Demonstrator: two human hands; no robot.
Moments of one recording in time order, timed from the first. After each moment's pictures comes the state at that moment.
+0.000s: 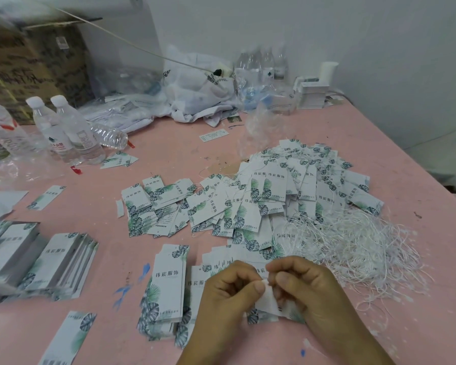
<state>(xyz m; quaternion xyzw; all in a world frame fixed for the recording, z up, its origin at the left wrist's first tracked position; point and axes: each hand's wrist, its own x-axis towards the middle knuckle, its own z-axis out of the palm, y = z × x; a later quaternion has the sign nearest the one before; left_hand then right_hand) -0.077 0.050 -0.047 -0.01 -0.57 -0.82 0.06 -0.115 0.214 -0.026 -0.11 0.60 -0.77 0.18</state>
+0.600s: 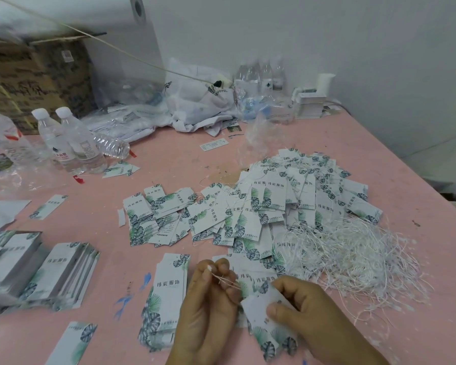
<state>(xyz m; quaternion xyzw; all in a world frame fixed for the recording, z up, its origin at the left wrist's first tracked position) -0.082 0.032 -0.035 0.03 -0.20 -0.98 0.04 -0.111 0.219 -0.026 -0.15 0.71 -0.64 0.25</state>
